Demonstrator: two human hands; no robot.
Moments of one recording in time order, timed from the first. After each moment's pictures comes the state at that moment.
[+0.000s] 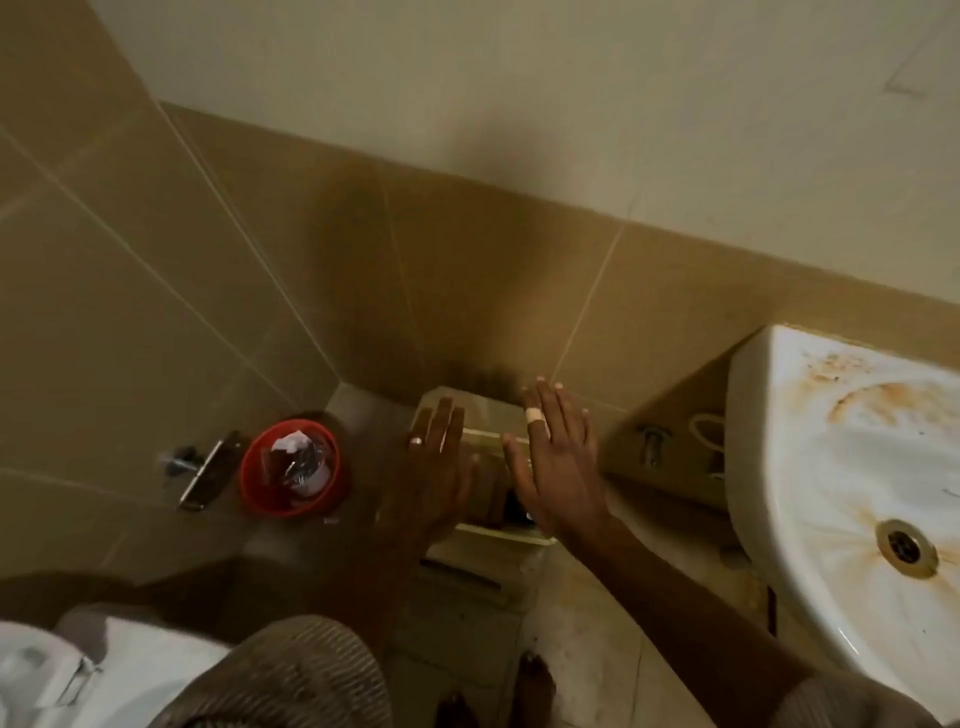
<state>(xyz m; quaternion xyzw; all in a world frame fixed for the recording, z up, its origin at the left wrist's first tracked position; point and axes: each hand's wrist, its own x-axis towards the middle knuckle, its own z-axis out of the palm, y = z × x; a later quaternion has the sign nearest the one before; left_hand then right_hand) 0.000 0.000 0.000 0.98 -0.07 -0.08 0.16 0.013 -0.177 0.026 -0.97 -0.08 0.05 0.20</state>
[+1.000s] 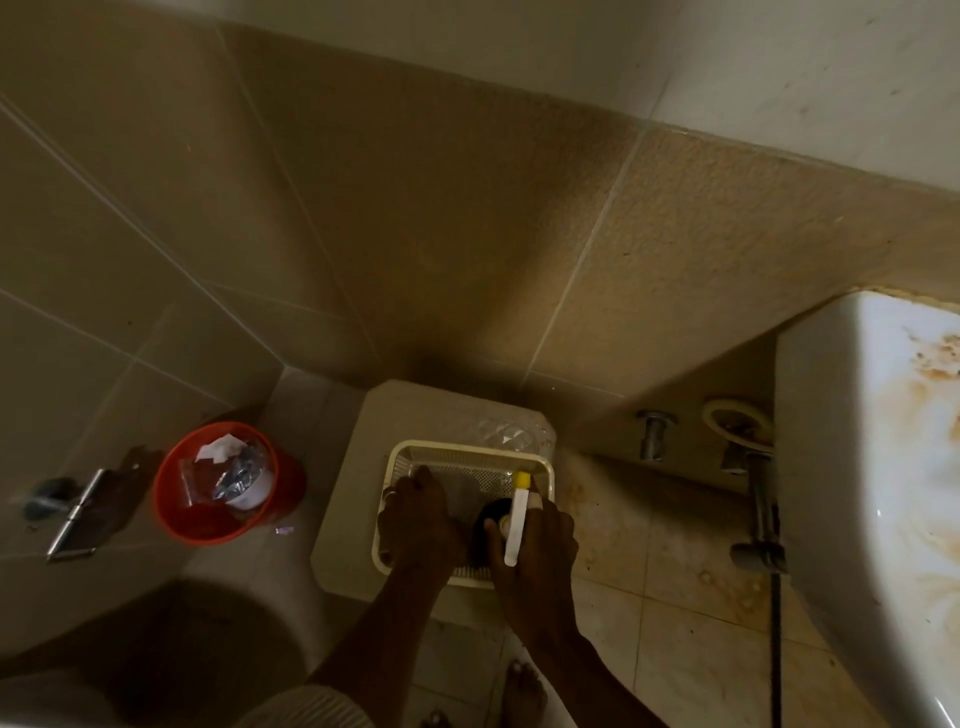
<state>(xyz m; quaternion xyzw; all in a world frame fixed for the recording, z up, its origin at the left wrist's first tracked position) 0.046 -0.060 -0.129 0.95 0.15 -0.27 0.11 -0.023 -0.178 -0.145 -0.93 0.15 0.03 0.34</state>
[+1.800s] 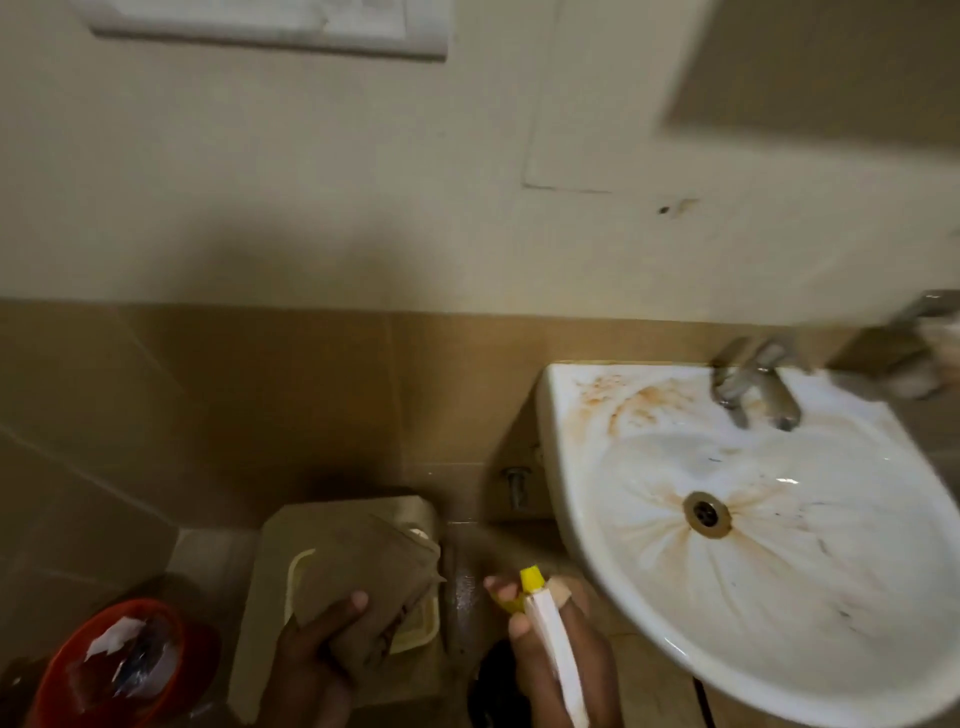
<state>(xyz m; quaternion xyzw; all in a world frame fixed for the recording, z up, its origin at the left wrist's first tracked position) -0.023 -0.080 0.085 0.44 0.26 -0.21 0.84 -0.117 -0.259 0.121 -0.71 0.22 -0.17 0.65</state>
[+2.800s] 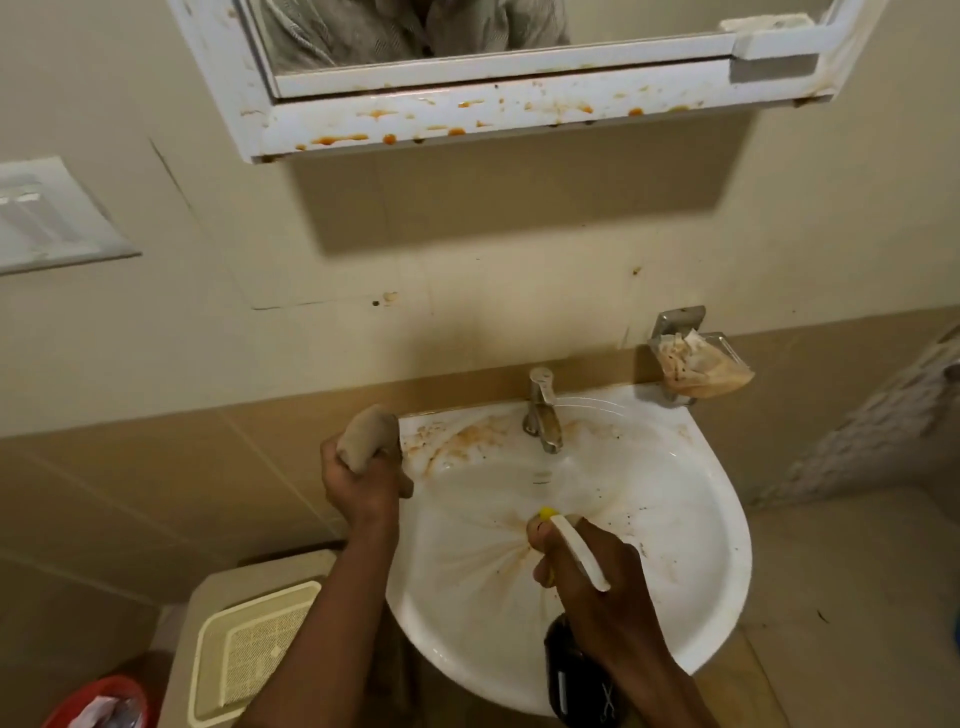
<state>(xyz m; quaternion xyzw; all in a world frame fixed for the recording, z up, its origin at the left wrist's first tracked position) 0.025 -0.390 0.186 0.72 0.22 0.08 0.65 -0.168 -0.547 0.214 -0.79 0.24 -0.09 0.55</state>
